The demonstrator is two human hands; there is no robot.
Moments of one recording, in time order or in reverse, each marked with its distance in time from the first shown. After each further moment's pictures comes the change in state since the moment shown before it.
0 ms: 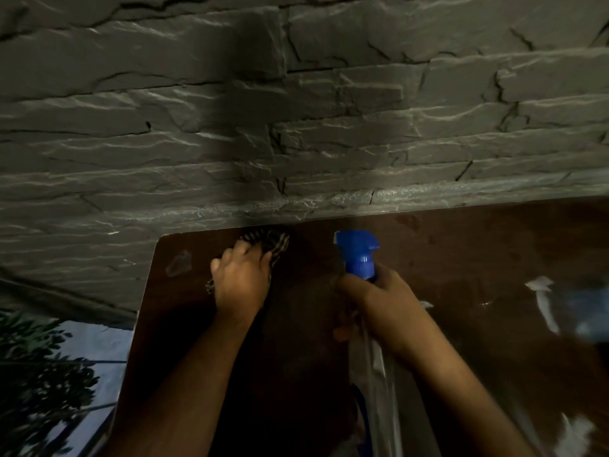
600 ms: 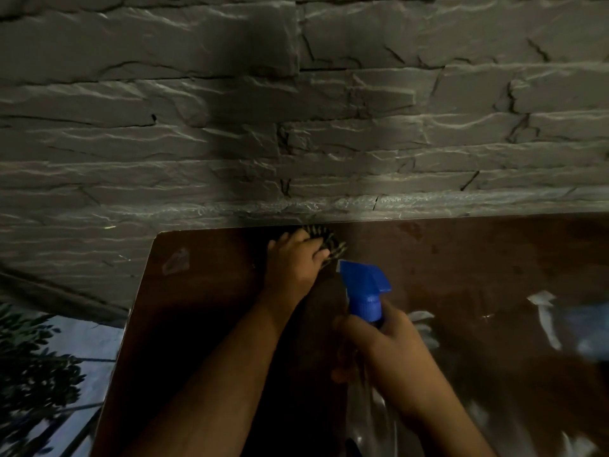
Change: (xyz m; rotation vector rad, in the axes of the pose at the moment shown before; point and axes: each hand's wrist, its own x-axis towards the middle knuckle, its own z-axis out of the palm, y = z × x) left_hand 0.021 0.078 0.006 -0.162 -0.107 0.199; right_hand -0.027 0.017 0.005 0.038 0.000 0.102
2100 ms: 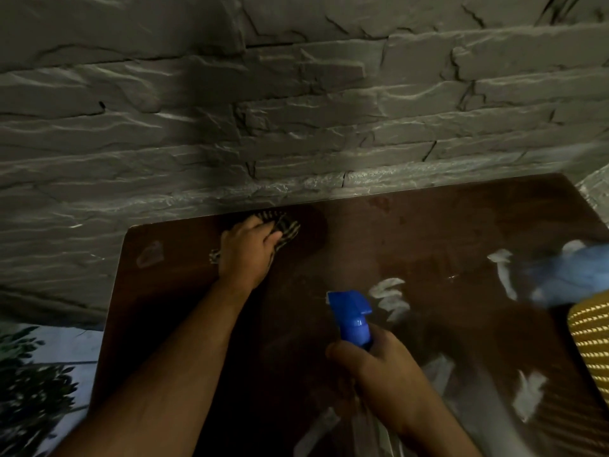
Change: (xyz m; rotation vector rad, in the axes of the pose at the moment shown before) left_hand -0.003 -0.031 -0.002 -0.011 -0.015 -0.020; right_hand -0.041 0.034 -0.010 -0.200 0.058 0.117
